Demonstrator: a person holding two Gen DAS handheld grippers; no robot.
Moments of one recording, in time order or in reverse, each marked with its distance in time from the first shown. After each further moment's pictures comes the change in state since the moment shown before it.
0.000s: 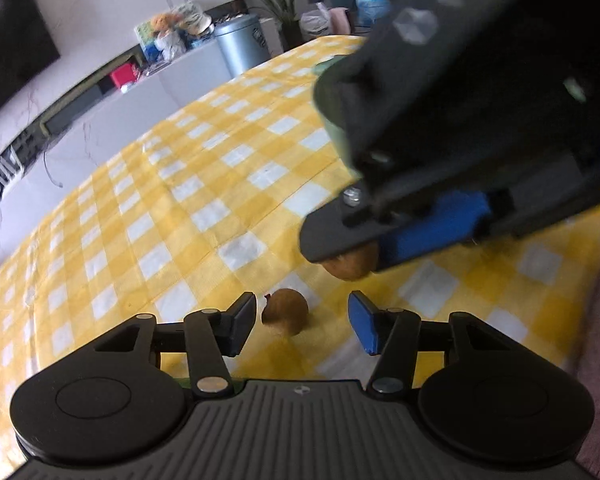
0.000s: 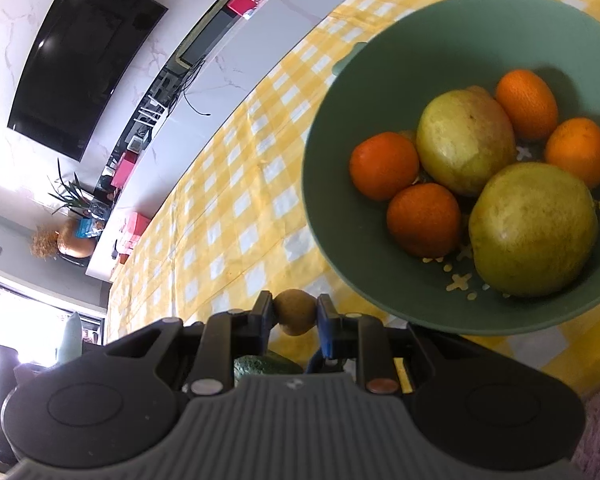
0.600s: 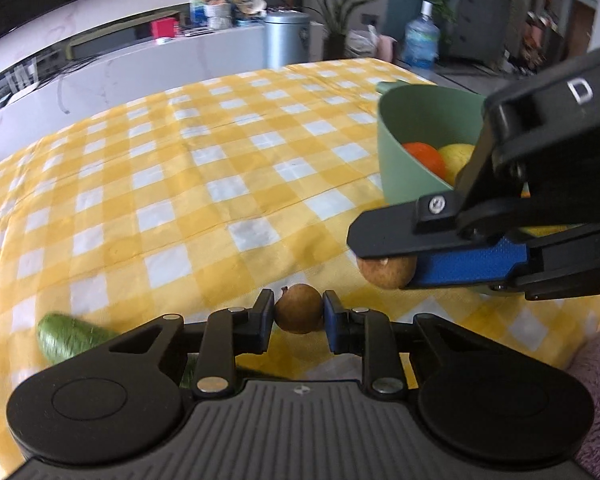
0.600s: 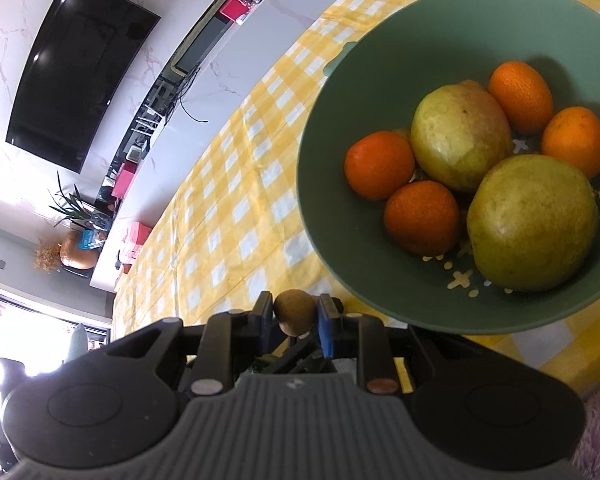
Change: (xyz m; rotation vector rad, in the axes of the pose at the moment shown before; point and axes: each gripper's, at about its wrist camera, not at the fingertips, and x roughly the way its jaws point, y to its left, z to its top) left arm -0.006 0.029 -0.014 -0.315 -0.038 -0.074; right arm -0.005 -0.005 -0.002 0.035 -0.011 0.015
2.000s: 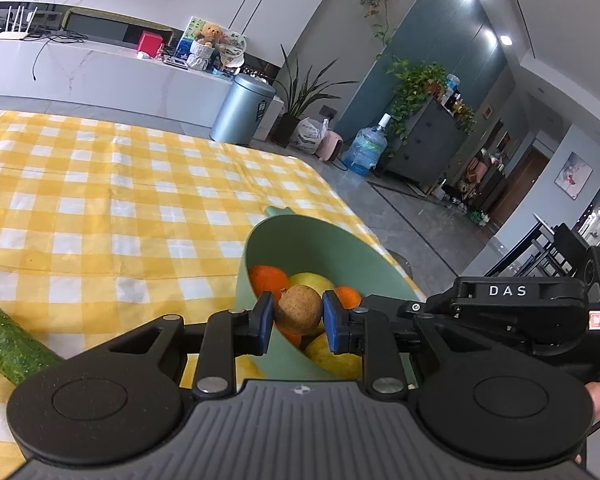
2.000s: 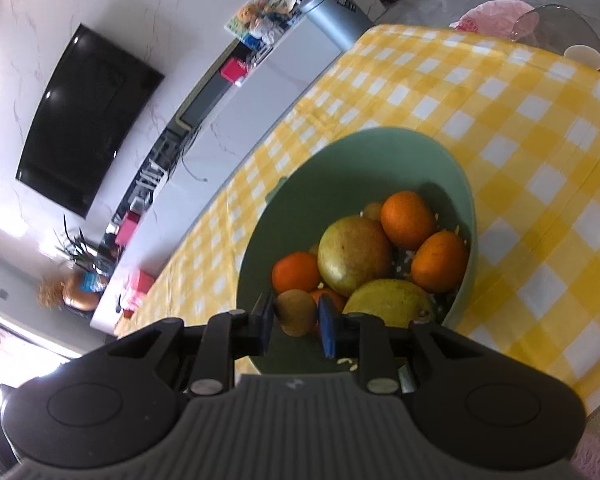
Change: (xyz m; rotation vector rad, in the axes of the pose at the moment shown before) left arm -0.048 -0.014 0.024 -0.300 -0.224 -0.331; right arm -0.081 -0.053 0.037 -0.023 -0.157 0.005
